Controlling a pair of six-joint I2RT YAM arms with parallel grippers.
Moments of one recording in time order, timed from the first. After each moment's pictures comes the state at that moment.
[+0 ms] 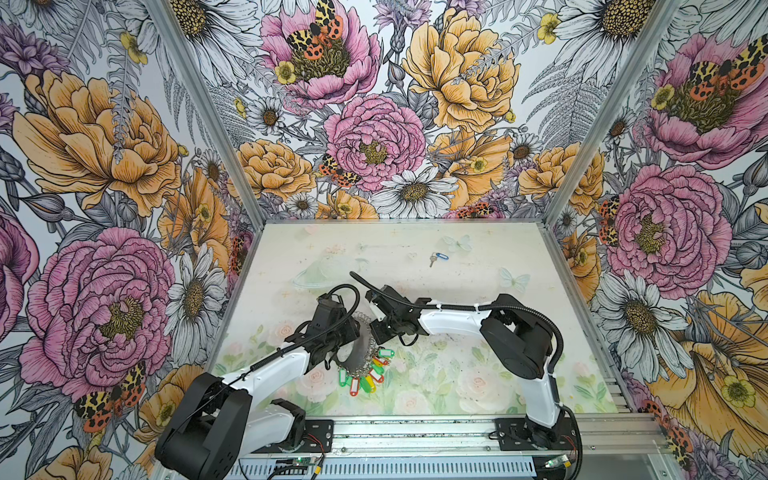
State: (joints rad) left arm -0.42 1.19 0.42 -0.08 0.03 -0.79; right arm 0.93 2.04 1.31 -0.29 -0.18 0.39
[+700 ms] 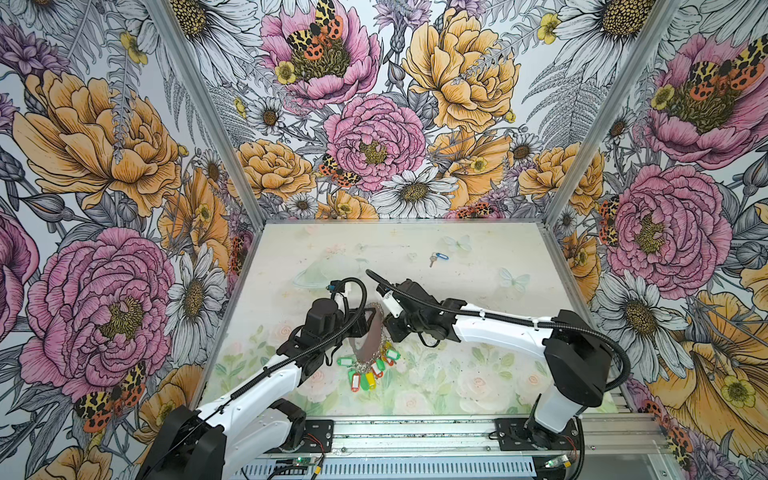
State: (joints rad) left arm -0.52 0.98 0.39 0.16 0.18 -0.54; right arm 0.92 1.66 1.11 -0.27 -0.11 0.20
